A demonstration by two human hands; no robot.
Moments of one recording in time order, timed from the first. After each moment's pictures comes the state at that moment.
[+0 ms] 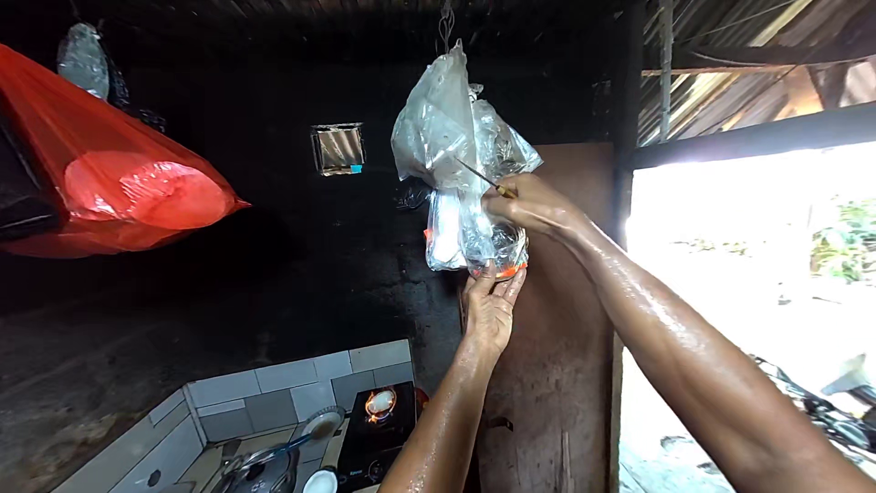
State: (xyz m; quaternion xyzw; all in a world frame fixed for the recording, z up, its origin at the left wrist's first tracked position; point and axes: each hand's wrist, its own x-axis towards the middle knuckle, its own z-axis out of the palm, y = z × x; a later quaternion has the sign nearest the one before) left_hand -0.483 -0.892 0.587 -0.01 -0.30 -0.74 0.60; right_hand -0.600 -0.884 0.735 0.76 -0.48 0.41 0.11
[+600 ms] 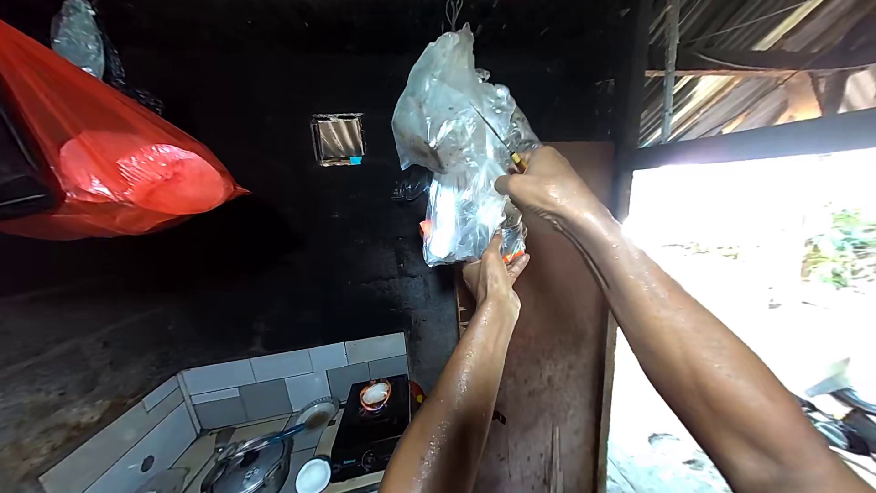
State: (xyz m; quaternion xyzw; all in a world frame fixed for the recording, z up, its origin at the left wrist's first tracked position) left_hand -0.511 -0.888 0.627 0.19 -0.29 -0.65 0.68; right_hand -0.577 -0.846 0.752 0.63 -0.61 0.48 0.08
